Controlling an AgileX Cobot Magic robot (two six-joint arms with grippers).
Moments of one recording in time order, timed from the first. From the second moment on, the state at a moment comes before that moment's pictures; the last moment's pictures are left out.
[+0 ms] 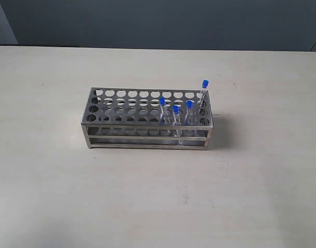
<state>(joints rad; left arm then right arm) 0.25 0.00 0.00 0.02 0.25 0.06 -0.01 0.01 0.00 0.29 -0.15 0.15</state>
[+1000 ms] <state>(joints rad) 0.25 0.00 0.00 0.02 0.25 0.06 0.23 1.47 -0.85 -0.20 -0.55 0.14</state>
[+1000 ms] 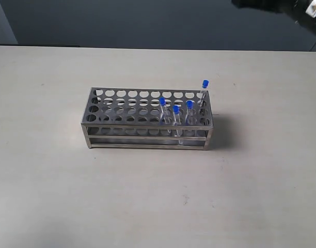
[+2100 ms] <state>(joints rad) 0.25 0.00 0.00 0.02 0.25 0.06 0.25 1.86 -0.77 -0.42 -0.66 0.31</state>
